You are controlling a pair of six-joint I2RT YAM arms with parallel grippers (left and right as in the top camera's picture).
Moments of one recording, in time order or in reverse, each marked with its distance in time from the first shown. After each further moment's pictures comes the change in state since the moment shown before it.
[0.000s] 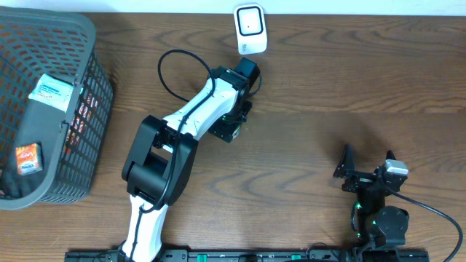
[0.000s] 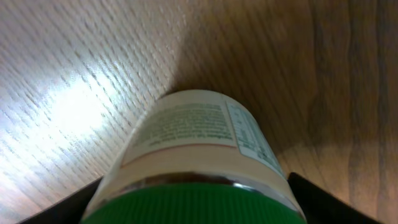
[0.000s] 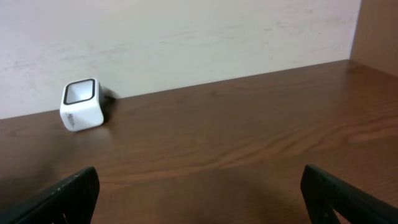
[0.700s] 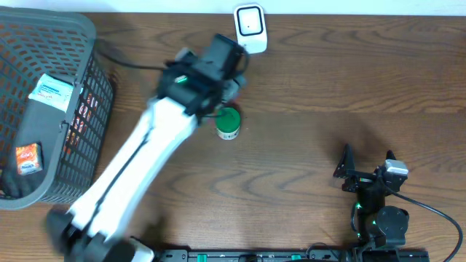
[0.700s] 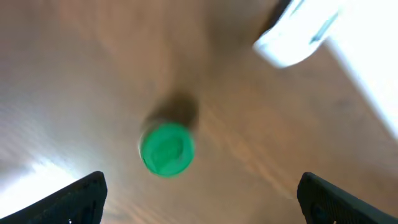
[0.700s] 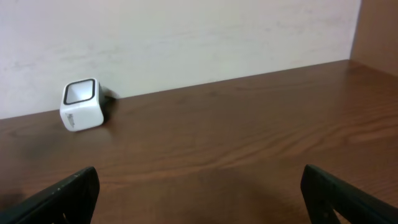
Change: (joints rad) left arm 0.016 -0.573 0.025 -0.064 -0.248 0.396; right arm 0.000 0.000 0.000 0.000 0.000 0.000
